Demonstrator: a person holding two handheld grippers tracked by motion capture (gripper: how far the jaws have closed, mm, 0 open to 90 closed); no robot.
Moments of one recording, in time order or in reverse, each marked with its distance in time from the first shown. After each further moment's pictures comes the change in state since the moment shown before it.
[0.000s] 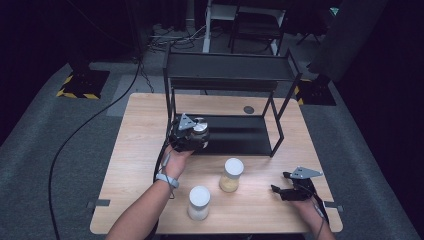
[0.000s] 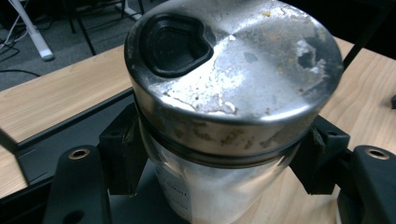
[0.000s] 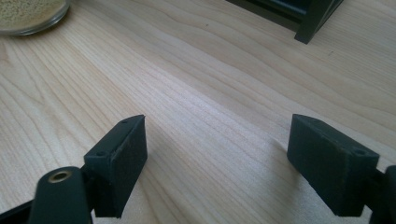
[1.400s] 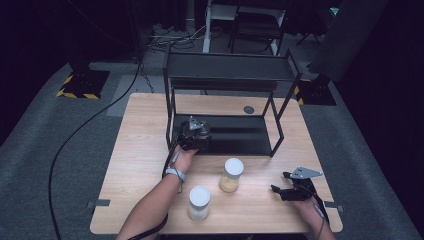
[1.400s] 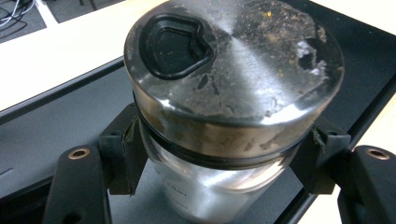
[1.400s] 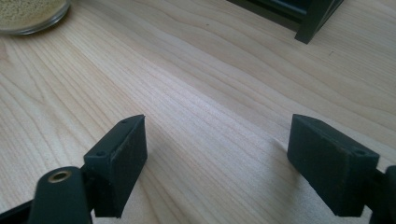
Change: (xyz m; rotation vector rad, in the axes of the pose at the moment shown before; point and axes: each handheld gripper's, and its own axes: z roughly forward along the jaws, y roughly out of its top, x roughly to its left) left arm 0.012 -0.020 0.063 0.081 0.053 -0.001; right arm 0.000 0.000 0.000 0.001 0.000 -0.004
